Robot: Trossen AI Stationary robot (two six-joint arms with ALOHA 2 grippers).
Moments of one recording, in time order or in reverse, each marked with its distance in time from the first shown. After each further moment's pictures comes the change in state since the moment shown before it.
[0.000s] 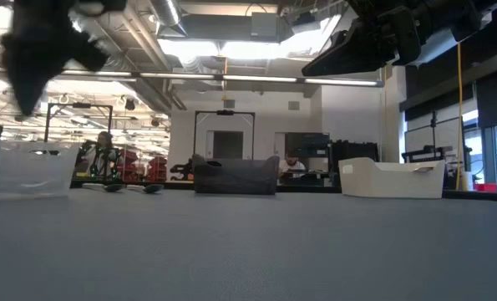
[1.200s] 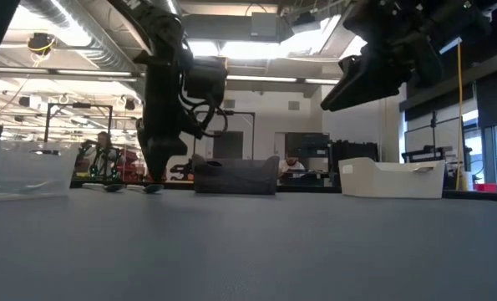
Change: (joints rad) left arm 0.415 0.601 0.187 0.472 -0.367 0.720; right arm 0.000 0.000 0.000 -0.218 0.011 0.105
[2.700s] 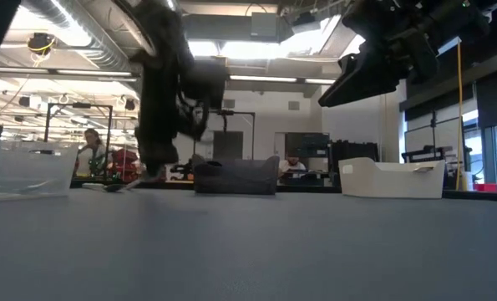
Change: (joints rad) left arm -0.098 0.028 0.002 -0.053 -0.172 -0.015; right arm 0.000 0.000 0.000 0.027 0.000 0.012
